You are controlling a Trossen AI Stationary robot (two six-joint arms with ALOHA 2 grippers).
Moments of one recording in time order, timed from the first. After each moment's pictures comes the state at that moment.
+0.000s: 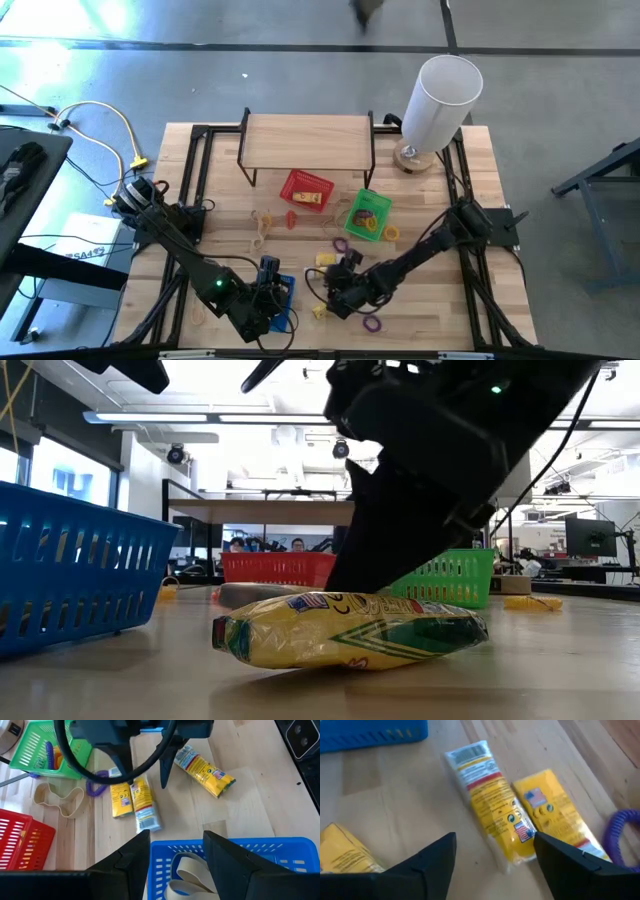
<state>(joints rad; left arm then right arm) -0.78 1.68 1.30 -0.65 -0.60 -0.40 0.52 2.10 1.34 -0.32 0.53 0.76</state>
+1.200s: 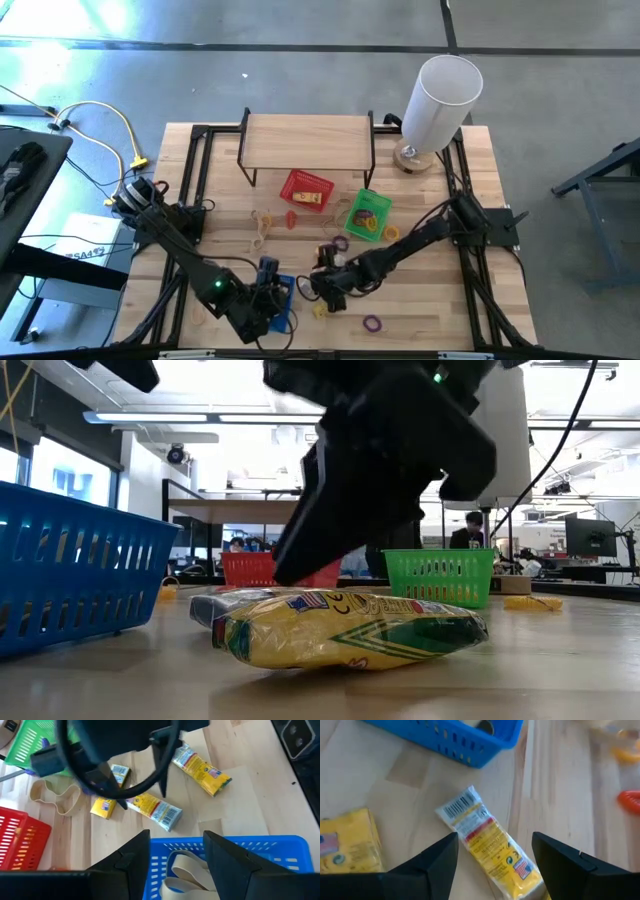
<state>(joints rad) -0.79 1.68 1.30 -0.66 -0.59 -0.42 0.42 2.09 1.42 -0.26 0.32 0.10</state>
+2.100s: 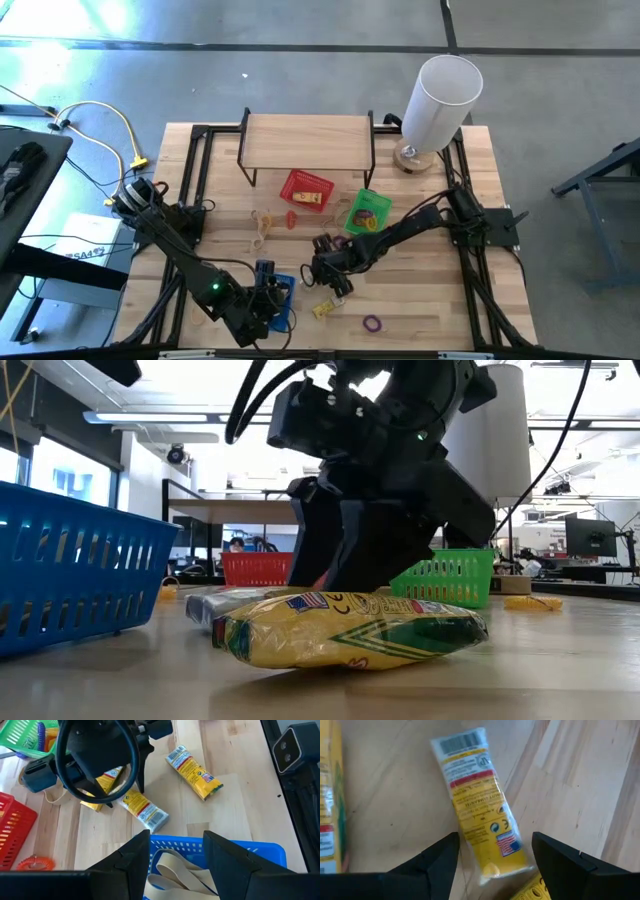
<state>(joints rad) -0.81 1.68 1.30 -0.65 -0.59 -0.55 0.32 2.10 1.39 -0.31 0.10 -0.18</state>
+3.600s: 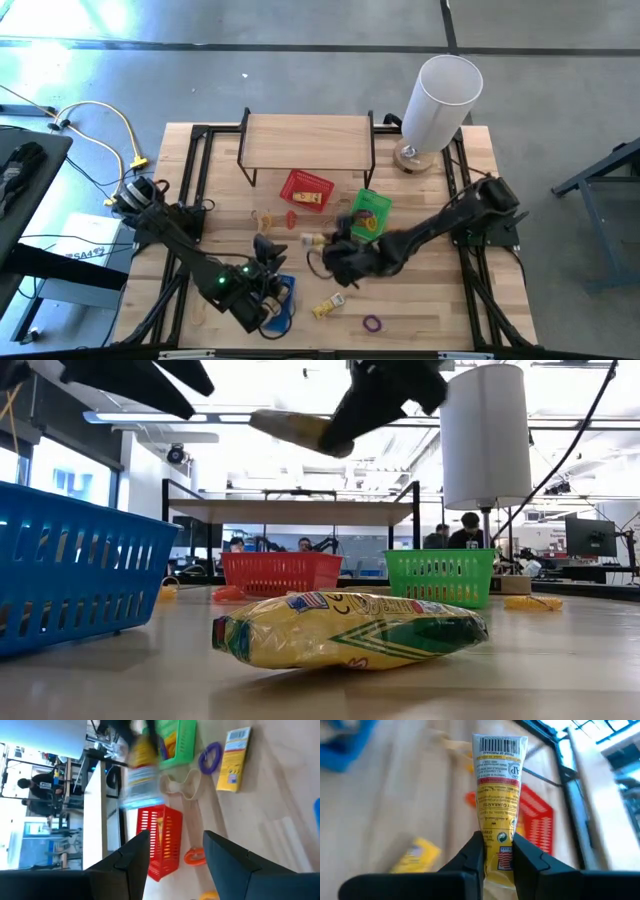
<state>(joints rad) -0.75 1.68 1.30 -0.95 -1.05 -0.18 0.39 1.82 1.37 -0.45 0.74 -0.03</state>
